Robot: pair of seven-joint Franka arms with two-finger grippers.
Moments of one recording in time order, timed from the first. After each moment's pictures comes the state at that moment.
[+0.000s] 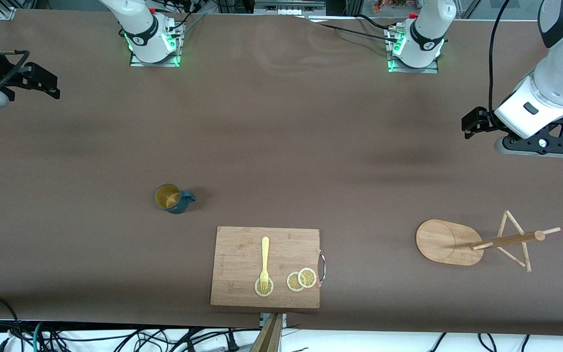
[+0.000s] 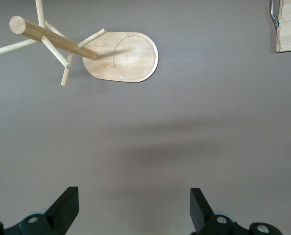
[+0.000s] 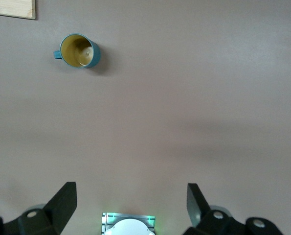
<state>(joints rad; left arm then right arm) -0.04 0.13 -0.13 -1.49 0.10 1.53 -0.07 0.02 -0.04 0.02 -1.59 -0.04 1.44 -0.05</state>
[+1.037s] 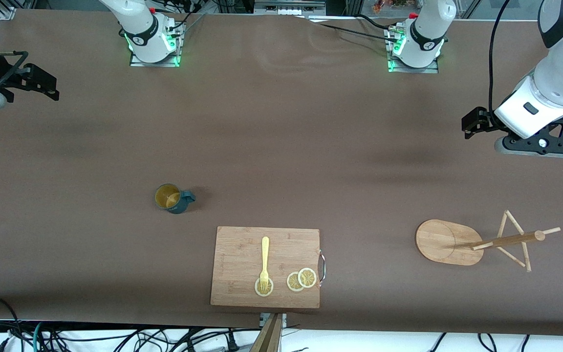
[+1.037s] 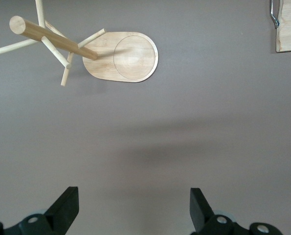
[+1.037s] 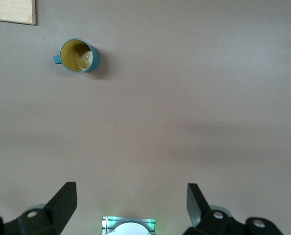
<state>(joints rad) -0.04 0.13 -0.13 -1.49 0.10 1.53 -0.07 0.01 -0.04 0.02 -1.59 -0.04 1.45 -0.04</state>
